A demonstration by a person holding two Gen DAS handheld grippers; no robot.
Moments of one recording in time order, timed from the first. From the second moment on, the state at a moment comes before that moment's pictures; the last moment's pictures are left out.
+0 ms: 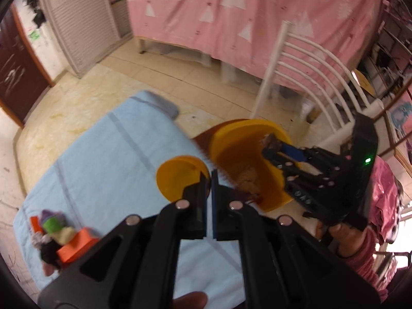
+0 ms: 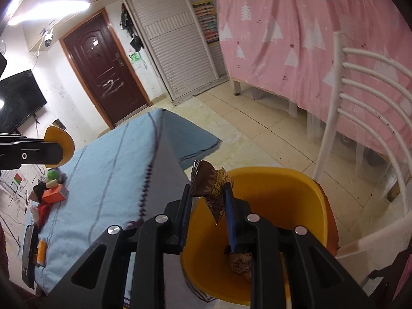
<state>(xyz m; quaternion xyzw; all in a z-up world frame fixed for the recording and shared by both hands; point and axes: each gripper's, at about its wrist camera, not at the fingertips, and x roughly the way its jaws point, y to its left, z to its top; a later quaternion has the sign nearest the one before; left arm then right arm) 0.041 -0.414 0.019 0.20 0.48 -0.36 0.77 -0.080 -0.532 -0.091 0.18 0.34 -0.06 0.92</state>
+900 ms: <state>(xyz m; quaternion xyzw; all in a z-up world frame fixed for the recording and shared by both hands) 0.031 -0.451 0.028 0.21 0.48 -0.36 0.77 -0.090 -0.538 -0.089 0.19 0.32 -0.06 0.93</state>
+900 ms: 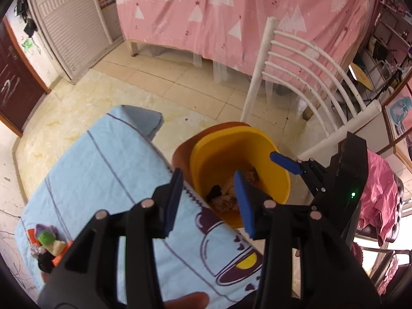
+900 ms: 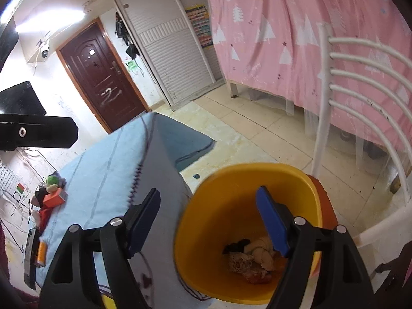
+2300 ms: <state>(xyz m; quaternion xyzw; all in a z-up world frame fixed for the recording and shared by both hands) 0.141 -0.111 0.065 0.05 0.47 -0.16 0.87 0.027 -0.279 -0.022 0.03 0.35 0.16 0.92</state>
